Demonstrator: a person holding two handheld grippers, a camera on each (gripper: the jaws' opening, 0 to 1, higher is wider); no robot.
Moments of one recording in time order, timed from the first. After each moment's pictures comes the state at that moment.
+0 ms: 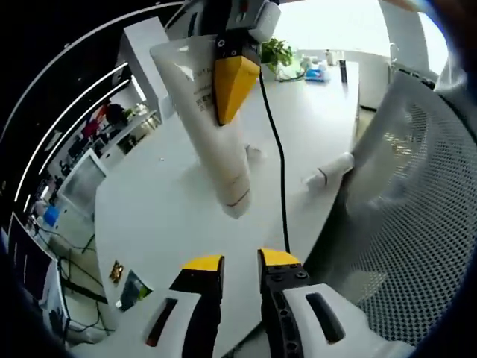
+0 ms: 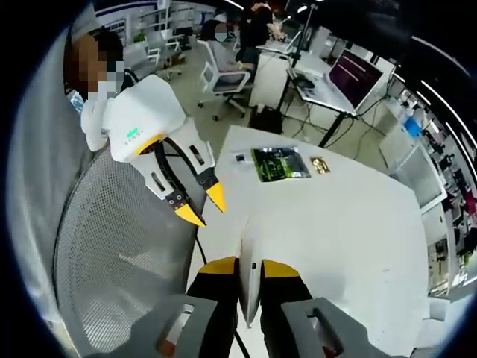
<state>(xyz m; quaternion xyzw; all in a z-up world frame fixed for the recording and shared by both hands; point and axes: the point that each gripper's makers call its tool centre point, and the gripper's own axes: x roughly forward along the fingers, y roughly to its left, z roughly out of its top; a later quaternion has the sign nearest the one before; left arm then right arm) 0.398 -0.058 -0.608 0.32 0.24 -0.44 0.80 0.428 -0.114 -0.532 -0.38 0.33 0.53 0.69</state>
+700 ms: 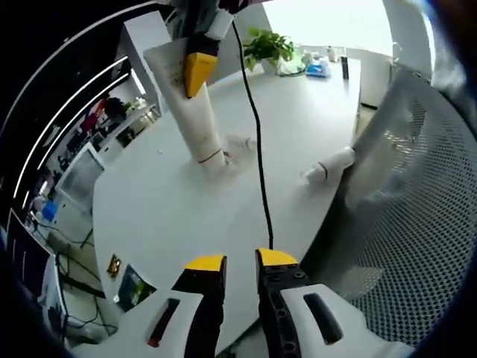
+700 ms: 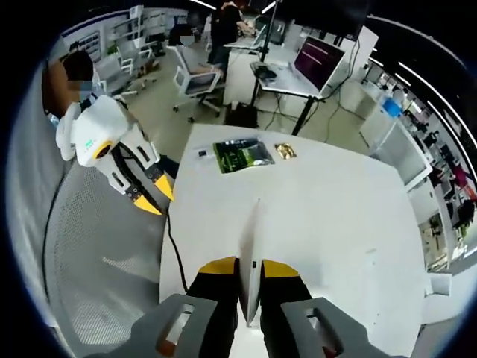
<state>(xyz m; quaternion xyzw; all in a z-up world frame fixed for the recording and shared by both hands) 0.397 -0.053 -0.617 0.33 0.26 -0.44 0.80 0.490 -0.153 -0.519 -0.36 0.34 0.47 0.73</state>
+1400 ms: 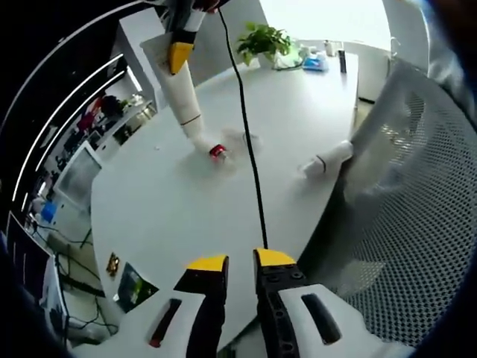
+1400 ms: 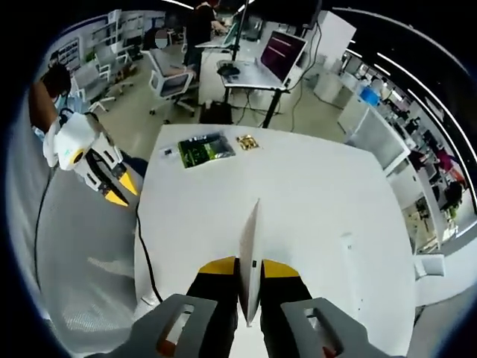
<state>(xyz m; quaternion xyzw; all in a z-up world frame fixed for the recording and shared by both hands) 0.395 -0.053 -0.620 0.33 0.26 -0.45 0.79 0.542 -0.208 -0.499 -0.35 0.36 0.42 0.76</state>
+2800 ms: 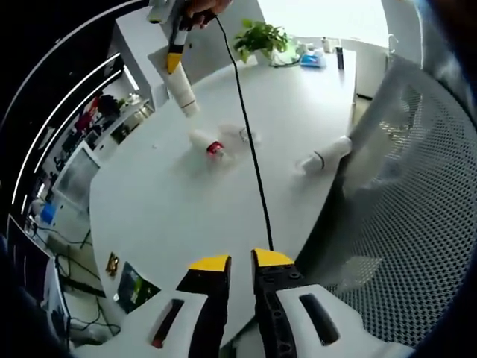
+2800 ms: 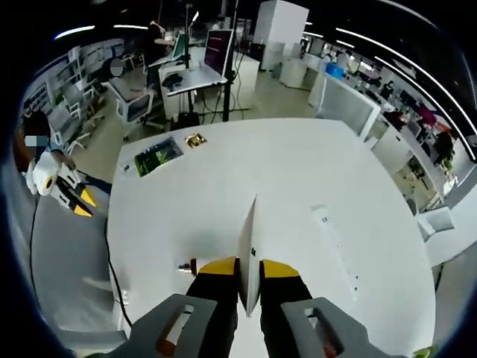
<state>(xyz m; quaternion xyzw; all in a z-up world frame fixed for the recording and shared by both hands) 0.395 -0.050 -0.625 0.34 0.27 -0.44 0.78 0.623 -0.281 -0.508 -0.26 0.39 0.37 0.80</state>
